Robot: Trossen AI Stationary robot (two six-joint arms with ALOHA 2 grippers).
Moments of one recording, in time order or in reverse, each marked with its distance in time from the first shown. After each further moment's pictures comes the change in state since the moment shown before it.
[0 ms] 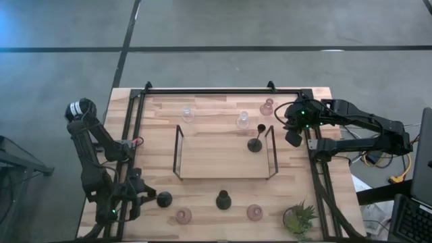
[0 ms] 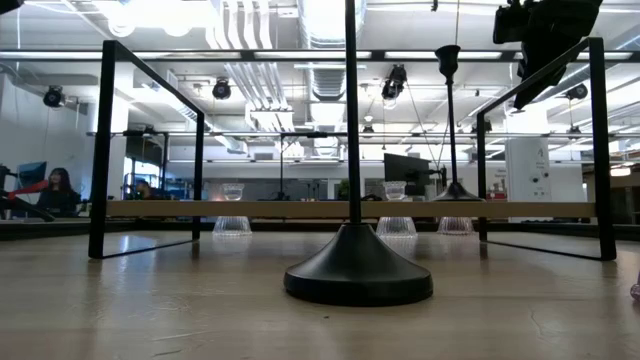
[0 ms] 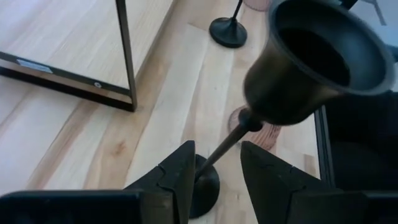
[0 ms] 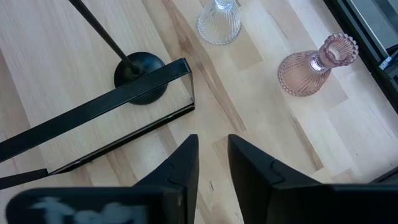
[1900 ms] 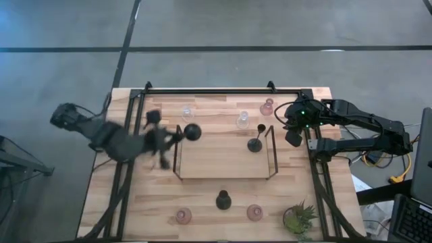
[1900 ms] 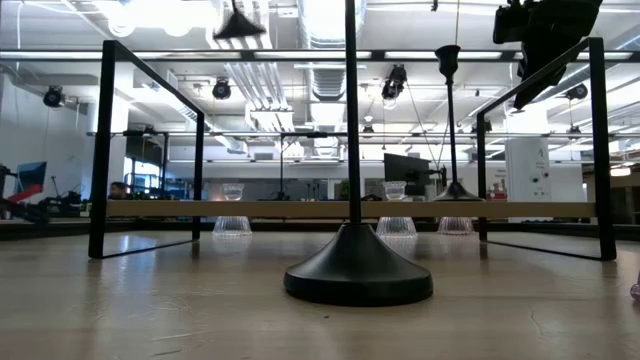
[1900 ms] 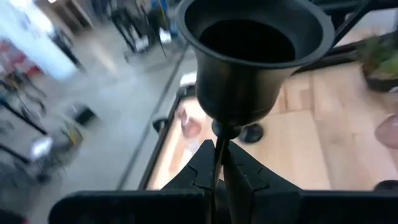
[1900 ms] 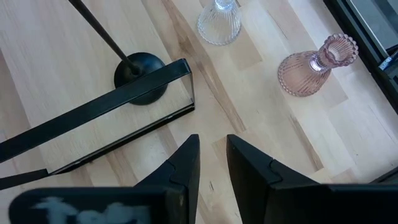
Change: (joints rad) left arm 0.844 -0.092 0.531 0.105 0.071 1.498; right arm 0.000 0.000 0.000 0.001 0.000 0.000
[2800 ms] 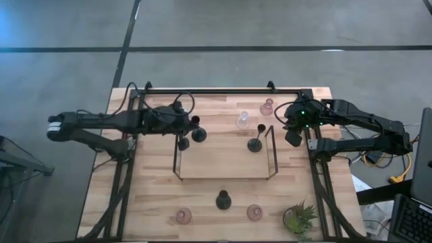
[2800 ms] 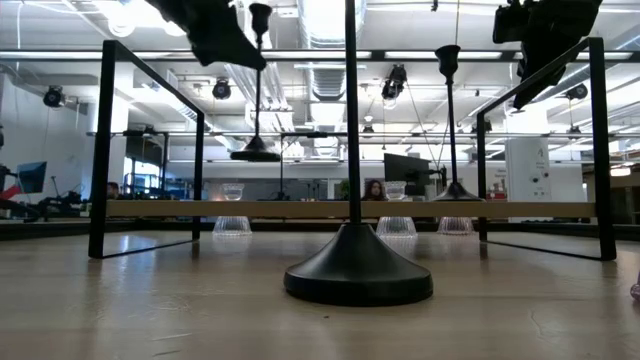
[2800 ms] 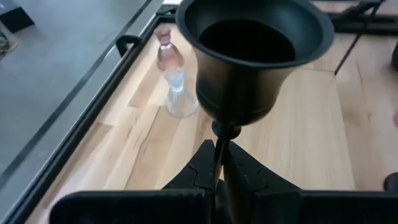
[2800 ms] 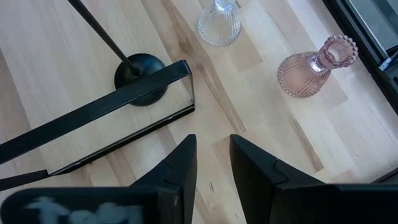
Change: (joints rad) left arm 0.483 0.011 -0.342 0.264 0.528 -0.124; right arm 0.000 0.000 0.000 0.003 0.000 0.000
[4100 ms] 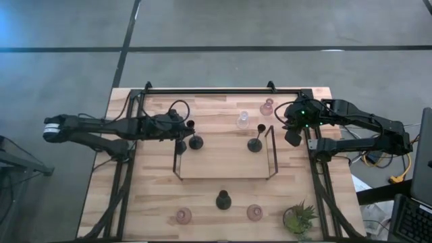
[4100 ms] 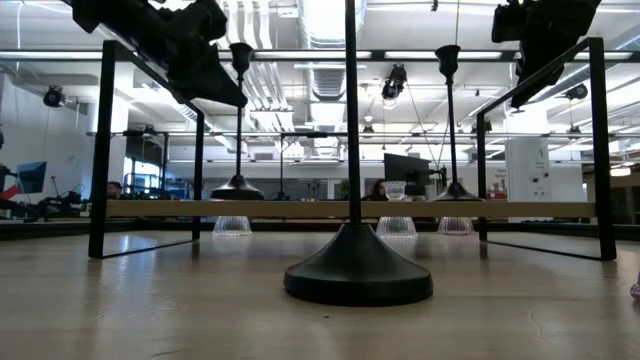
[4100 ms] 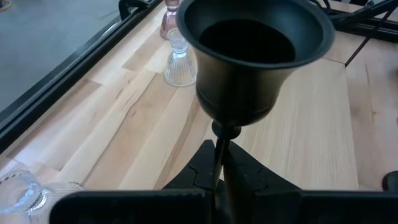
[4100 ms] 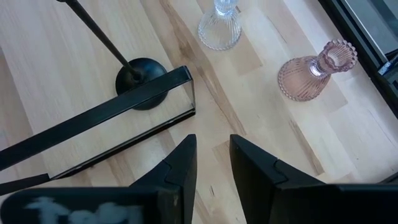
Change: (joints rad) left arm 0.001 -0.068 -0.240 0.154 -0.006 -0.153; right arm 0.000 0.000 0.000 0.013 0.000 0.000
